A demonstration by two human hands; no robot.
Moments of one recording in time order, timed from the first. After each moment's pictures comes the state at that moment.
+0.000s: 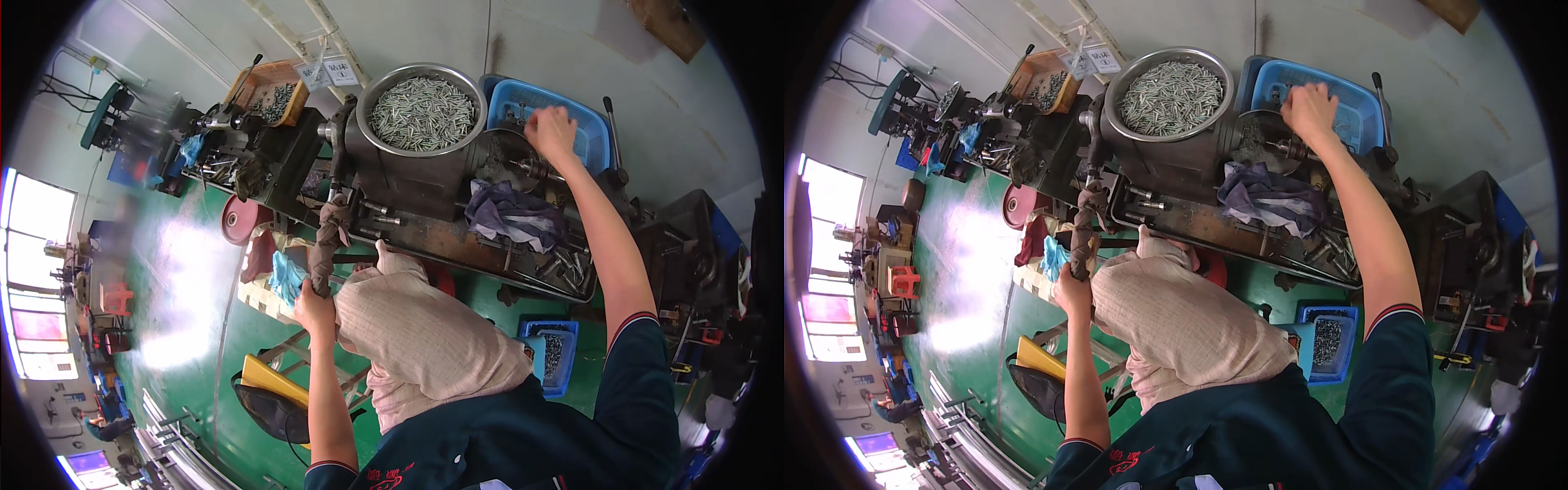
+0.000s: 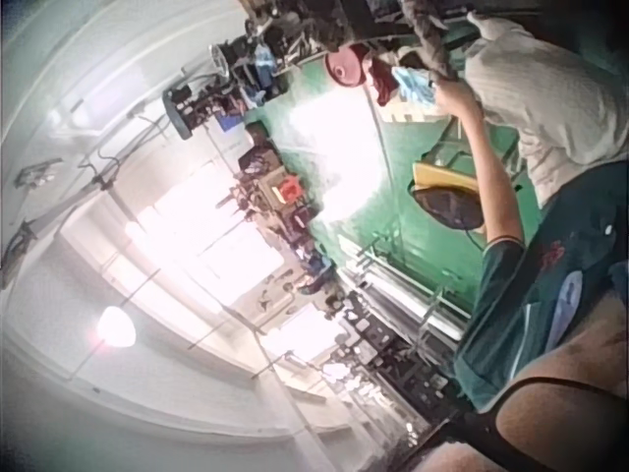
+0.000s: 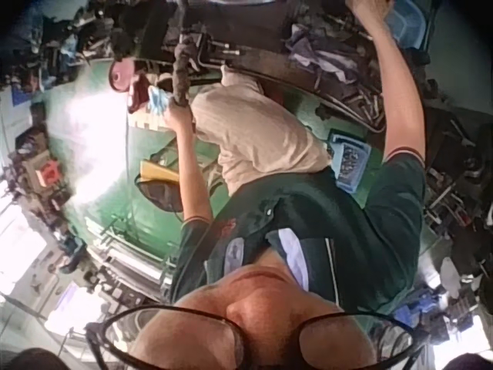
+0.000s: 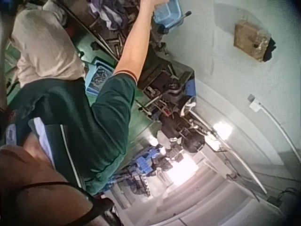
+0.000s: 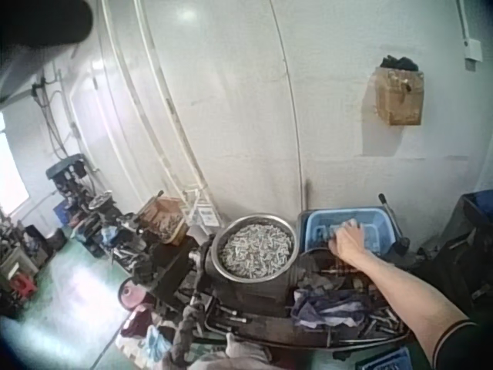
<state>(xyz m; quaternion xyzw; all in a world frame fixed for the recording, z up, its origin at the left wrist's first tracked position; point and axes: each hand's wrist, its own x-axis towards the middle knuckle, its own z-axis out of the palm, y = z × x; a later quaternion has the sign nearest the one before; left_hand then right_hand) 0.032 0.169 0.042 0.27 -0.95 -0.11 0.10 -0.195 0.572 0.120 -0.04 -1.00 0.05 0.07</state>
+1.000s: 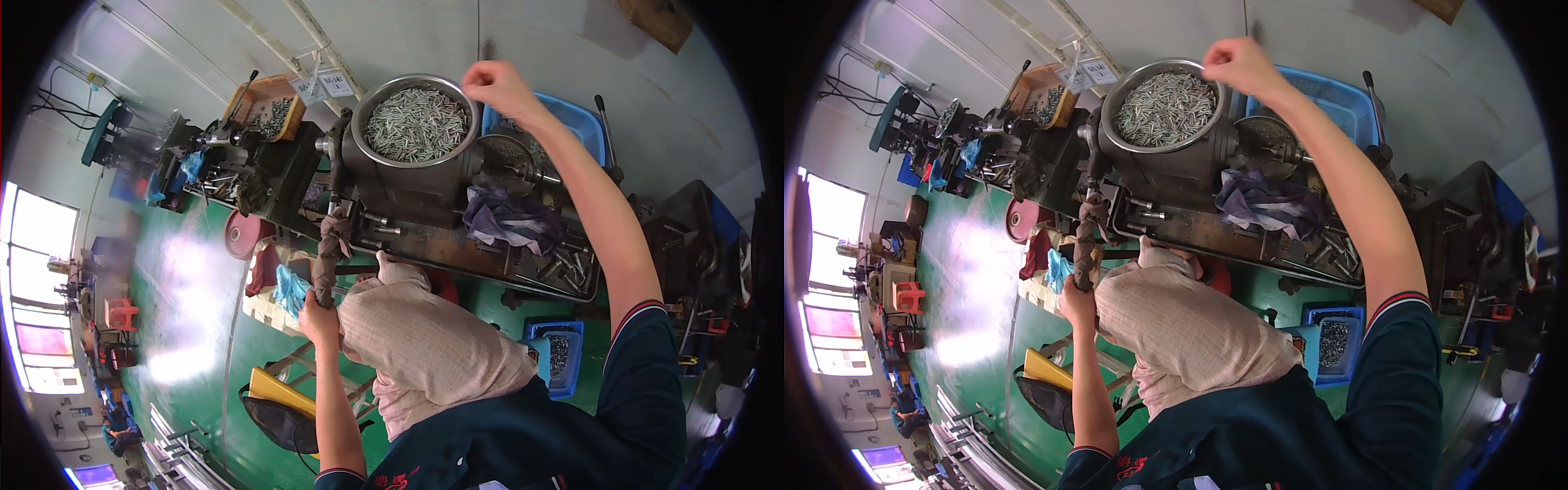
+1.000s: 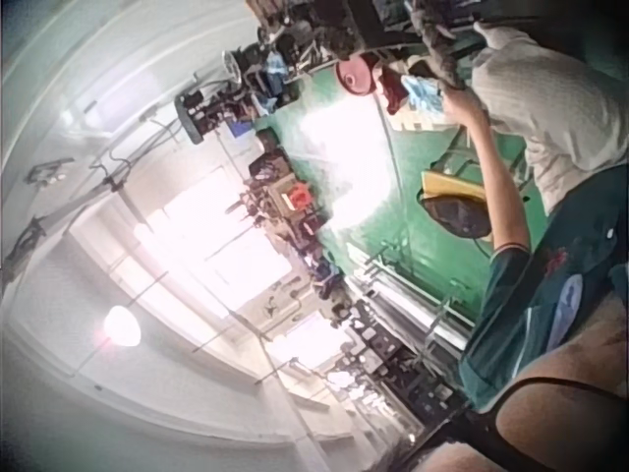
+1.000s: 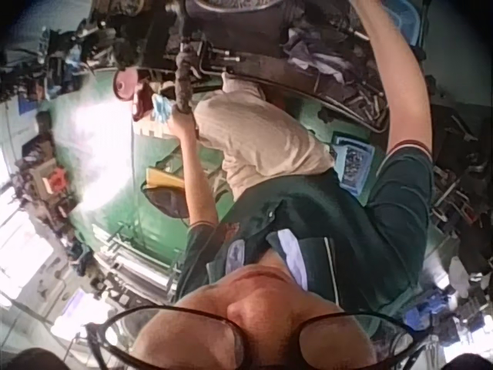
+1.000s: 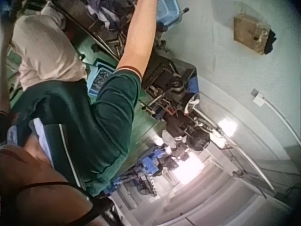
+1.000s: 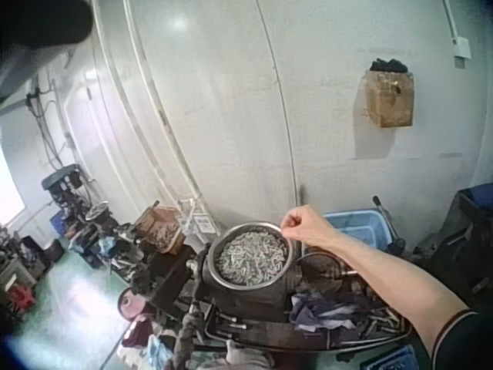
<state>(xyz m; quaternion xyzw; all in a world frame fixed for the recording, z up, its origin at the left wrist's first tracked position) 0.033 0.170 0.044 0.26 -0.95 -0.12 0.11 -0.224 0.519 0.183 0.21 -0.82 0.52 0.07</state>
